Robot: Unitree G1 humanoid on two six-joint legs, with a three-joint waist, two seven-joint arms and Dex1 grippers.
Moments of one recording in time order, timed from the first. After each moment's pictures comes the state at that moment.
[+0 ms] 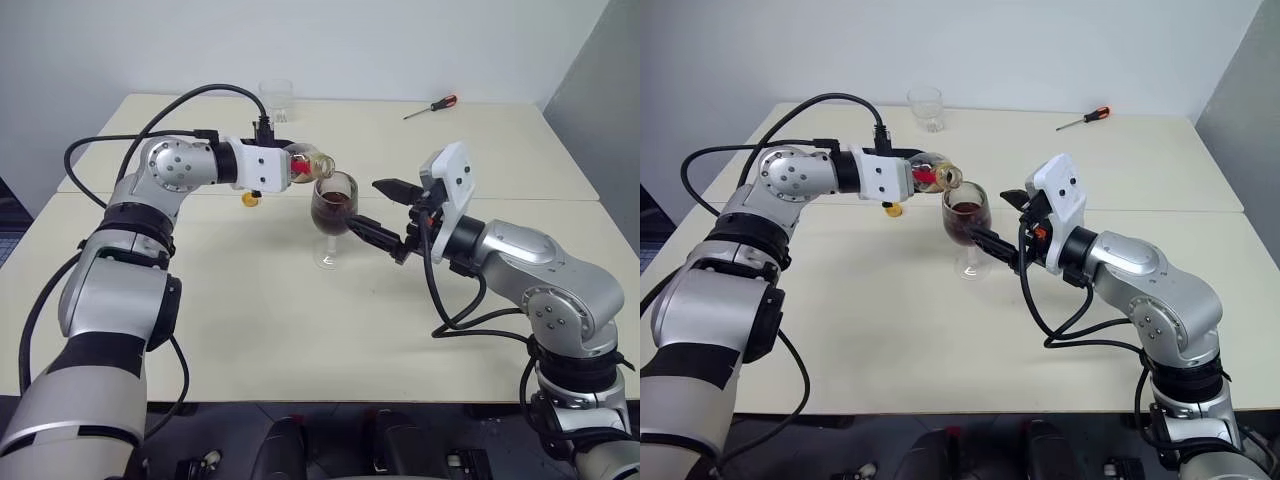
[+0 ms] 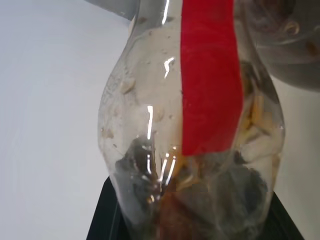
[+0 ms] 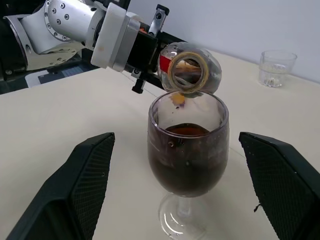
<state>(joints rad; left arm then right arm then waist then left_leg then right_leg) -1.28 0.61 -0.26 1.22 0.27 -0.94 -0.88 -0.61 -0.43 0.04 -0.54 0.66 0.95 0.39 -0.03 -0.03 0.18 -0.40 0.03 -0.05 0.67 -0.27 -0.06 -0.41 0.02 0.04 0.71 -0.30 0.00</state>
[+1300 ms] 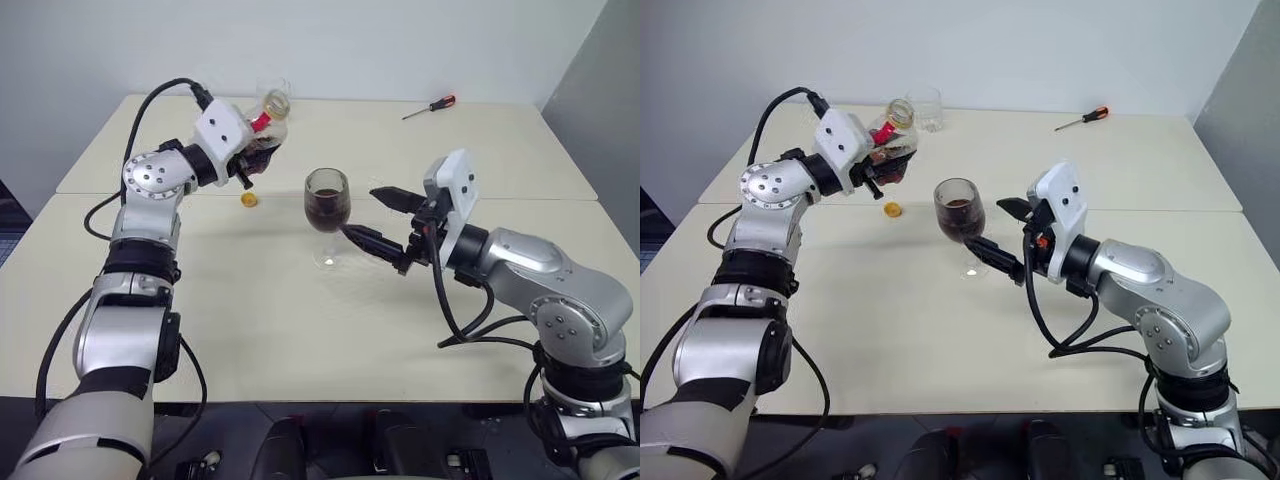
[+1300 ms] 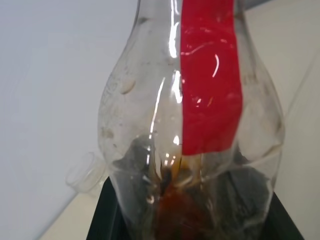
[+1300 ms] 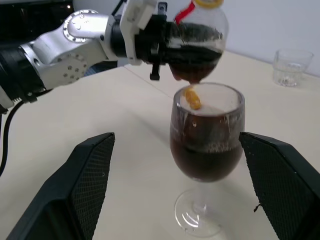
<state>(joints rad) -0.98 0.58 0.03 0.74 -0.03 -0.26 -0.78 -0.56 -0.46 0.02 -0.61 0.73 0.97 0.39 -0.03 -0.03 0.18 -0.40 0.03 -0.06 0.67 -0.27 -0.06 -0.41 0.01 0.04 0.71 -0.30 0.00</state>
